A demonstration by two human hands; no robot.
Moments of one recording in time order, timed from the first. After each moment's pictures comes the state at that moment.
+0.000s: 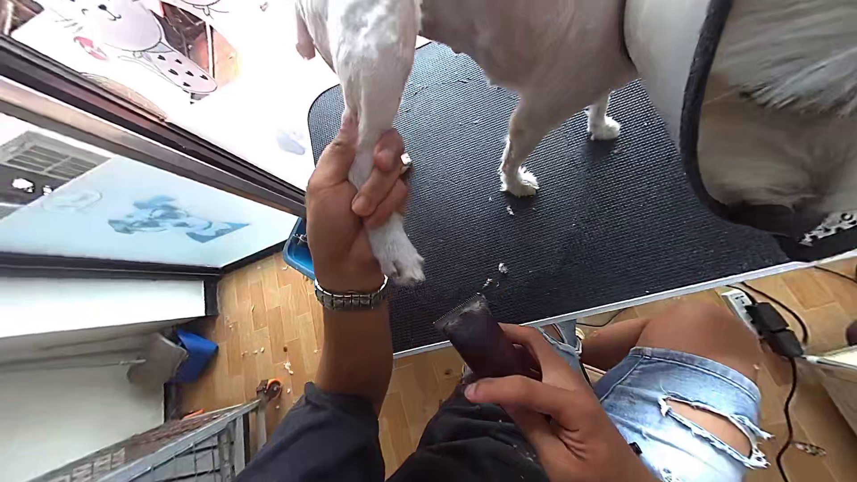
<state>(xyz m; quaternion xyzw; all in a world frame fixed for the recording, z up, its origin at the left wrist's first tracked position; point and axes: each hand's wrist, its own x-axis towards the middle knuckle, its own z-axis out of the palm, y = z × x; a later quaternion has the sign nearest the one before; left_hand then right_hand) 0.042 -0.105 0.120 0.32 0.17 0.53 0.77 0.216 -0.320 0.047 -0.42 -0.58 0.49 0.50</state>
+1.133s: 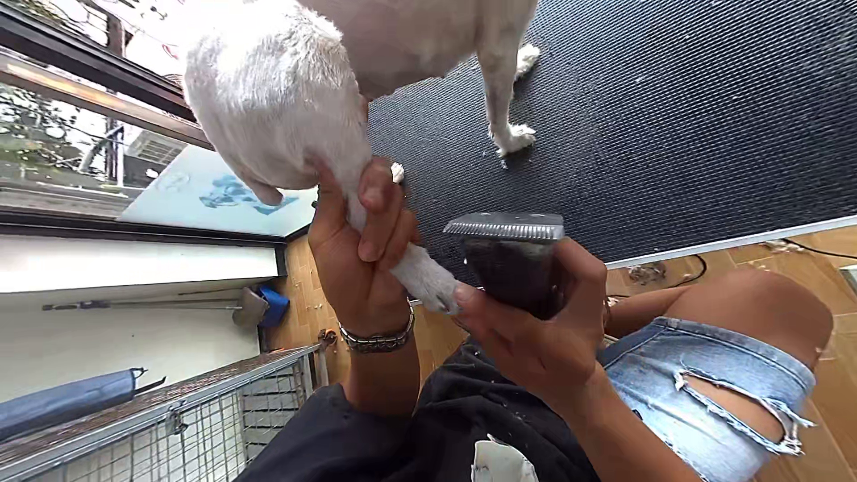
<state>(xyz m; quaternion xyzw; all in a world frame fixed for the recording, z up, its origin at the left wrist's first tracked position) 0.095 -0.208 0.117 0.30 0.16 0.59 0.74 0.227 -0.294 0.031 -0.44 -0.57 0.16 0.67</state>
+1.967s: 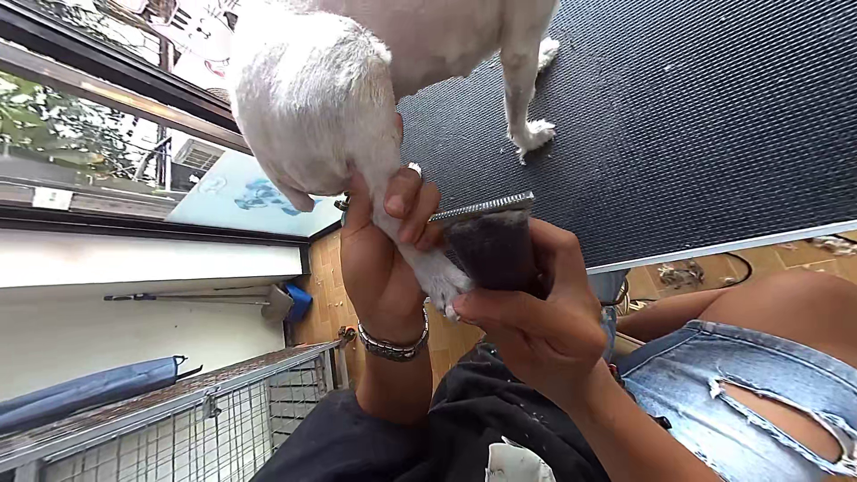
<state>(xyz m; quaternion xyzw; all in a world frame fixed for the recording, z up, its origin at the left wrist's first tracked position) 0.092 -0.217 0.116 0.23 0.16 0.55 0.78 0.218 -0.290 0.040 -0.34 -0.53 0.28 0.72</state>
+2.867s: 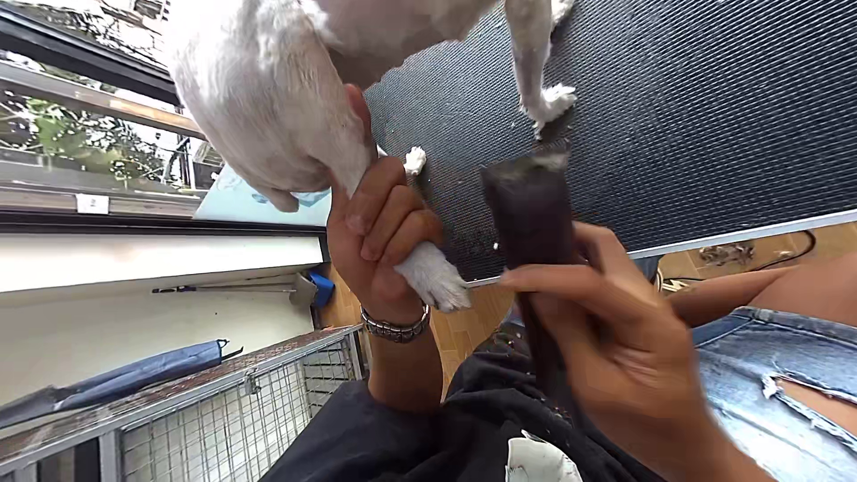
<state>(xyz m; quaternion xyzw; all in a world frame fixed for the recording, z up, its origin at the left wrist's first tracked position) 0.077 -0.211 0.103 0.28 0.10 0.55 0.78 0.249 -0.315 0.048 -0.41 -0.46 0.49 0.62</state>
